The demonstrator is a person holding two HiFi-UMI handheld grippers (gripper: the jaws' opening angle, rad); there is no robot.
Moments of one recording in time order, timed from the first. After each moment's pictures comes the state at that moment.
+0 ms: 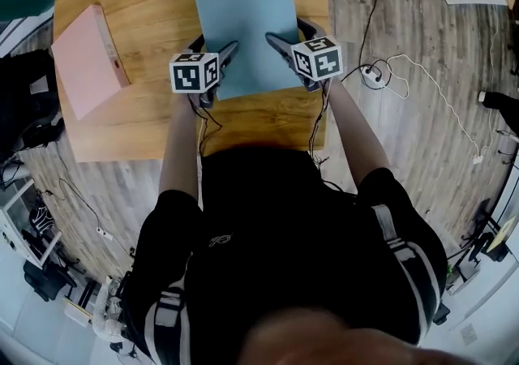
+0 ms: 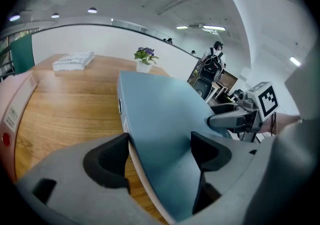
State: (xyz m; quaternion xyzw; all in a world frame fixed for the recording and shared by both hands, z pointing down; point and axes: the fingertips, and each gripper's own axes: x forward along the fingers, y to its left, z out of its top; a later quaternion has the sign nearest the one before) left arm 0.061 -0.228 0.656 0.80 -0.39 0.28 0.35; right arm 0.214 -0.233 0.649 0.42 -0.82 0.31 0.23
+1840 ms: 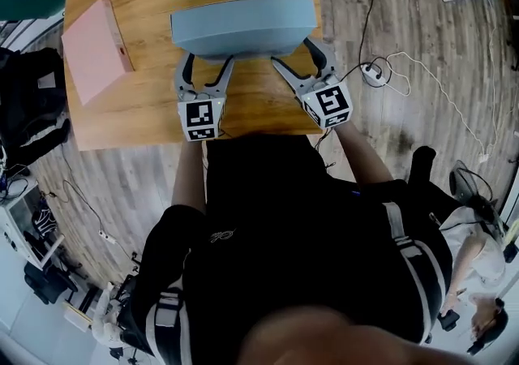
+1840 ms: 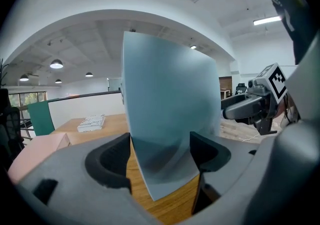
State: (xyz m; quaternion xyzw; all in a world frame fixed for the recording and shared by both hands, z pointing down) left arm 0.053 -0.135 0.538 0.86 -0.48 0.18 0.04; right arm 0.215 -0.112 0.525 0.45 -0.88 0.09 0.10
